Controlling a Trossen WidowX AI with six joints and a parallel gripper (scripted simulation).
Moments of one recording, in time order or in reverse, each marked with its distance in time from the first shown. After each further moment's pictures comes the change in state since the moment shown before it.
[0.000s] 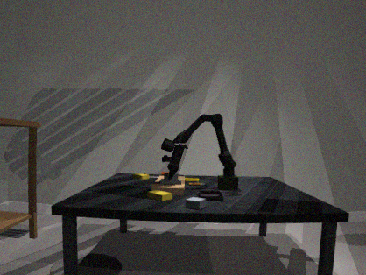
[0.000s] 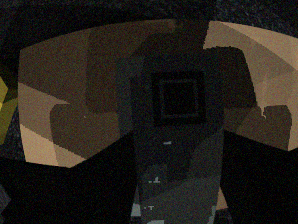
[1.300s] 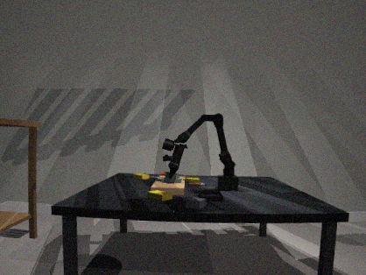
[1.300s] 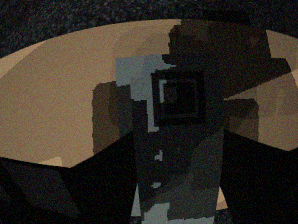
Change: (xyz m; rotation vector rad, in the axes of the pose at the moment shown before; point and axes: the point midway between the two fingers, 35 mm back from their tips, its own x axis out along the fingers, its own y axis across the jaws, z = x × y) arm 0.000 -0.069 0.000 -0.002 0.000 -0.003
